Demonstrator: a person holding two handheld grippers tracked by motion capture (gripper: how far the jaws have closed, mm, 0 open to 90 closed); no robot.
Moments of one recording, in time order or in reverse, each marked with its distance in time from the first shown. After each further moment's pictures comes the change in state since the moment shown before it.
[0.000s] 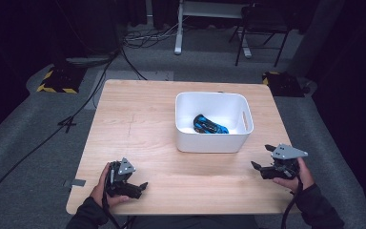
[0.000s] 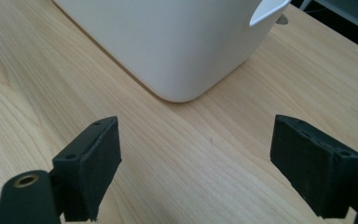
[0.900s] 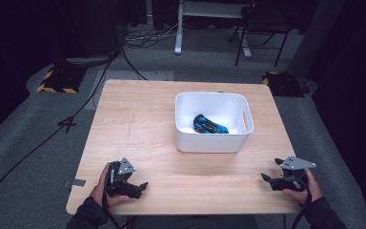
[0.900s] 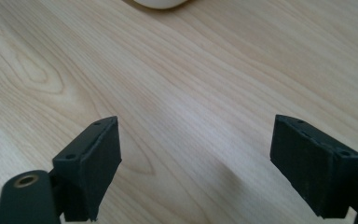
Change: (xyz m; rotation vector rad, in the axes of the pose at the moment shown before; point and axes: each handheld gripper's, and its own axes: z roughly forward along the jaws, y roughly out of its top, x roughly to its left) left arm 0.000 0.000 0.000 0.004 -0.007 -0.001; right arm -0.008 -0.063 -0.006 0.089 0.002 0.103
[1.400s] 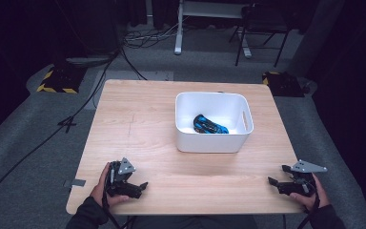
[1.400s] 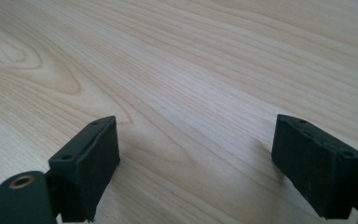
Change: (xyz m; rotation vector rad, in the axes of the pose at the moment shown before) left arm 0.001 0.000 0.000 -0.003 0.003 0.004; right arm -0.015 -0.032 -0.008 0.005 0.025 0.186
